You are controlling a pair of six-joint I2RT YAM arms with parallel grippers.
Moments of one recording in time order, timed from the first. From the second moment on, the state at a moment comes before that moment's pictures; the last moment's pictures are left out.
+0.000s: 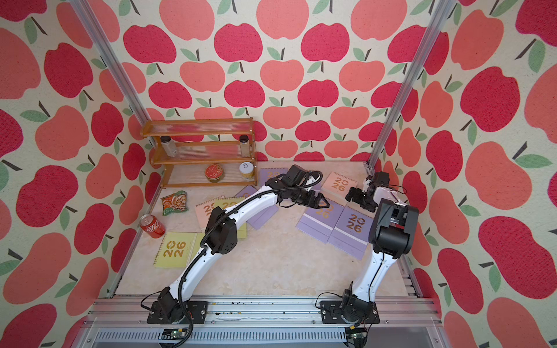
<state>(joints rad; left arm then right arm) -0.83 2.57 2.45 -0.63 0.62 -0.43 -0.26 1.99 1.38 -0.51 -0.31 0.08</state>
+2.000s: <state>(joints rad) -0.97 2.77 2.53 -0.50 0.75 -0.57 -0.44 1.43 0.76 -0.59 -0.18 0.33</state>
